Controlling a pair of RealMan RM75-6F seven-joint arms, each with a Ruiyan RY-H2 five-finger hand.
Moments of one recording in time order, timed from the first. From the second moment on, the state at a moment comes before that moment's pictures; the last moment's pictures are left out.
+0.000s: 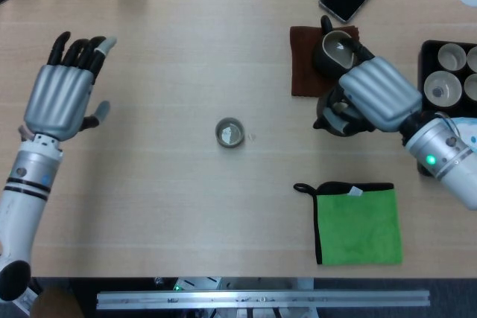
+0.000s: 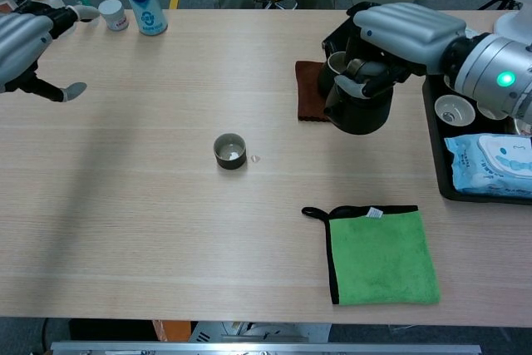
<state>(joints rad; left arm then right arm) -0.57 -1.27 0.00 -1.74 1.14 1.30 0.36 0.74 -1.22 0.14 -1.86 -1.20 0.87 -0.29</state>
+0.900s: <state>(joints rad) -0.33 -1.19 0.04 -1.84 1.33 1.43 0.28 0.95 -1.45 0.17 -1.76 -0.89 0.87 -0.56</state>
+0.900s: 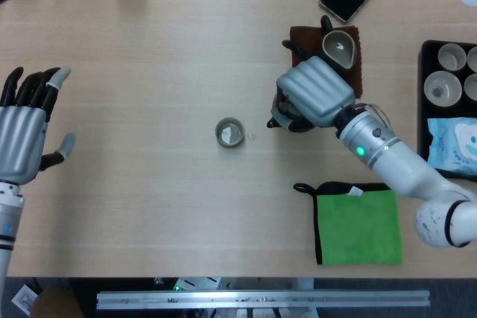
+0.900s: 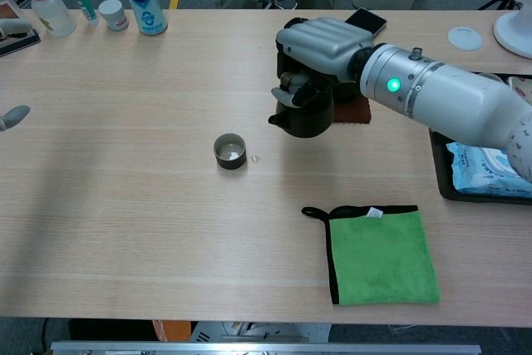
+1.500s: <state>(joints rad) -0.29 -1.19 0.02 -1.88 1.39 1.43 0.29 1.11 -1.58 0.18 -1.67 -0.71 0.89 -0.72</state>
